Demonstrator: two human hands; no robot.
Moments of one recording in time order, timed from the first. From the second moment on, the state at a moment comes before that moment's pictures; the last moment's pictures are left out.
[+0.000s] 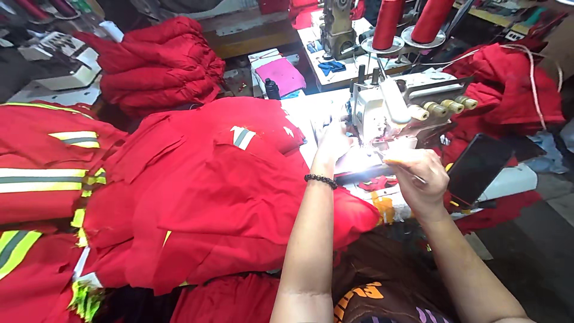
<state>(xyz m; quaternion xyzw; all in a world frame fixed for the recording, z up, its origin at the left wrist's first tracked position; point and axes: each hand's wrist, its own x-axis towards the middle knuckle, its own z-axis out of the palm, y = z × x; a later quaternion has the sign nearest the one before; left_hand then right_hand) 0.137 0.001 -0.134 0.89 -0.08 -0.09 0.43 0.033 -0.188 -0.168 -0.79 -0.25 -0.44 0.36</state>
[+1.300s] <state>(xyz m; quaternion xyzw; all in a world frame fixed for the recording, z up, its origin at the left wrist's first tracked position) 0.082 0.008 -0.140 0.89 -0.07 0.10 0.44 -0.006 -0.222 -0.187 -0.79 -0.29 -0.44 0.32</state>
